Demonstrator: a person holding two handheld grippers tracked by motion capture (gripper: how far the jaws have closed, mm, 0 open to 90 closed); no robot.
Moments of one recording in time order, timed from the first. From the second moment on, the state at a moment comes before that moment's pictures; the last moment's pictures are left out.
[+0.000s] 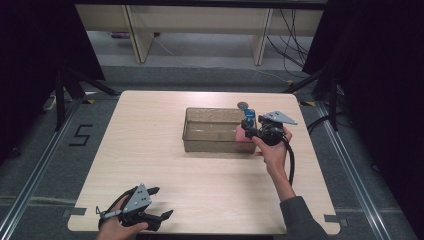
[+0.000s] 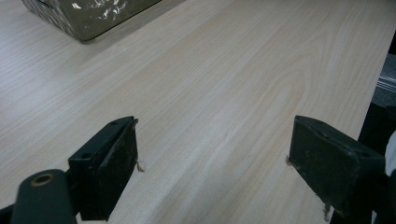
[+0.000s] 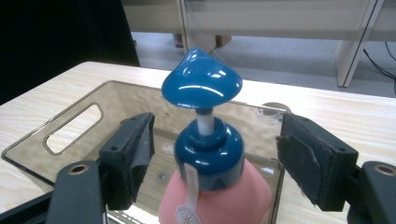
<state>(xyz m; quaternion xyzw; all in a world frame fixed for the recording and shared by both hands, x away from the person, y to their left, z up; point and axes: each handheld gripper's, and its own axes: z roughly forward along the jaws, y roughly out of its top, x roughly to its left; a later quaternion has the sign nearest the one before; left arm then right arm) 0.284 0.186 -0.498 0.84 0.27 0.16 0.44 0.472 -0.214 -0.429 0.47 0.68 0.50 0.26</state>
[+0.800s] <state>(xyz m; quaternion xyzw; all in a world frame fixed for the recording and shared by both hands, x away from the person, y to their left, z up) 0.286 0.186 -0.499 0.84 0.28 0.16 0.44 0.457 -0.221 -0.426 0.47 0.67 0.51 0.26</state>
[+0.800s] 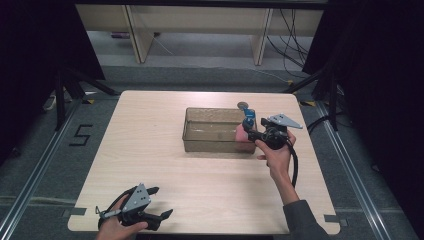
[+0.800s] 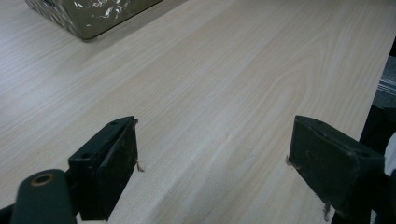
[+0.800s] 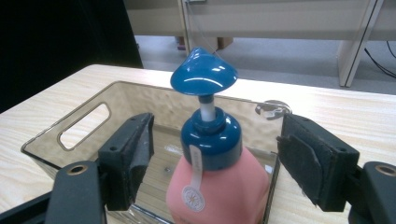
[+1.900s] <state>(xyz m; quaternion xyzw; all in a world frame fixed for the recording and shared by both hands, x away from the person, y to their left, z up) 0.284 0.185 -0.499 0.83 0.29 0.15 0.45 0.432 -0.223 -0.422 0.47 0.67 0.52 0.25</state>
